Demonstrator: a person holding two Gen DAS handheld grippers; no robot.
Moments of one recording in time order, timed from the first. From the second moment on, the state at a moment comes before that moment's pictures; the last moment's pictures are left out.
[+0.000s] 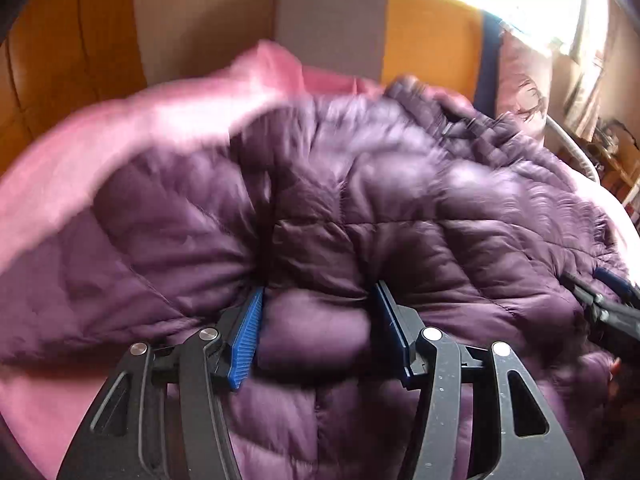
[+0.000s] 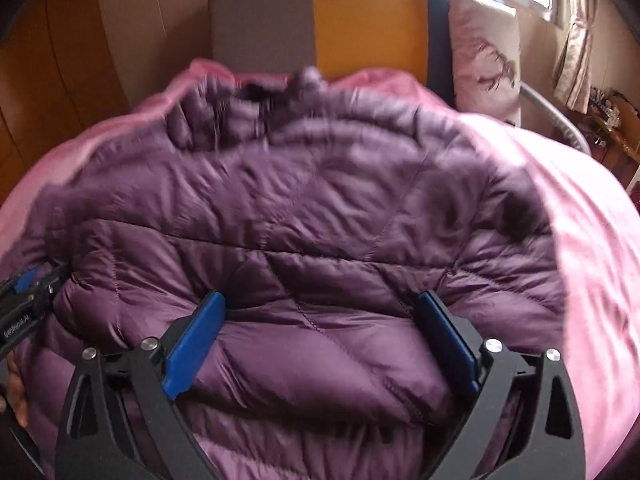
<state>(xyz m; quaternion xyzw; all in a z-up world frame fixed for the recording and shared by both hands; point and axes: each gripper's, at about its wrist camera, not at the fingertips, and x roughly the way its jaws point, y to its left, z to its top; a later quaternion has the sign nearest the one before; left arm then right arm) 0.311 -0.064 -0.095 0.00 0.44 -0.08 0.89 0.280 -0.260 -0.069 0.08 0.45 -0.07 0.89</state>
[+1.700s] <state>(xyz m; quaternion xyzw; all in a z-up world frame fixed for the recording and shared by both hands) 0.252 -0.078 -0.026 -0.06 0.37 -0.28 0.88 0.275 -0.263 -0.072 0.09 0.44 -0.07 0.89</state>
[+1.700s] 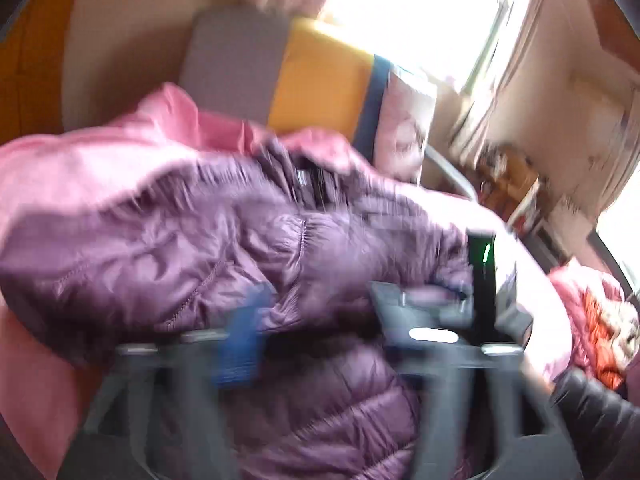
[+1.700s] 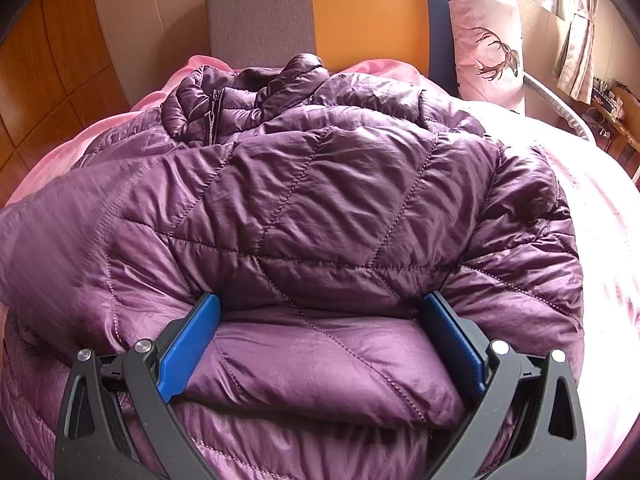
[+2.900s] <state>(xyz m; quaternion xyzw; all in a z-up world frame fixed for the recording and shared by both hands) 0.223 0.011 -0.046 -0.15 0.37 -0.20 0.89 0.272 -0.218 0.126 0.16 0.30 0.08 0.94</state>
